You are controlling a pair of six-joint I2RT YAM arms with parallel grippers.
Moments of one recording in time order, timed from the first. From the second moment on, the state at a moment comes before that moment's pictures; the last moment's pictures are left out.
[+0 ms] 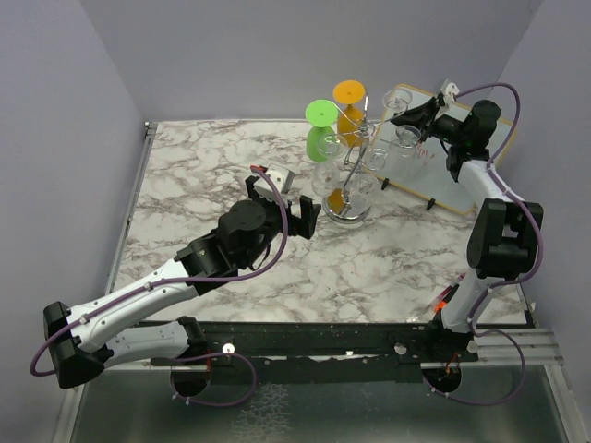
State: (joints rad) left arm -1.02 1.01 0.97 -0.08 -0.44 -0.22; right arm -0.13 1.84 1.38 0.64 -1.13 -0.05
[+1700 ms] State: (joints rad) left arm -1.02 1.00 1.12 -0.28 -0.42 -0.27; right arm -0.13 1.41 1.08 0.36 -0.32 -0.08
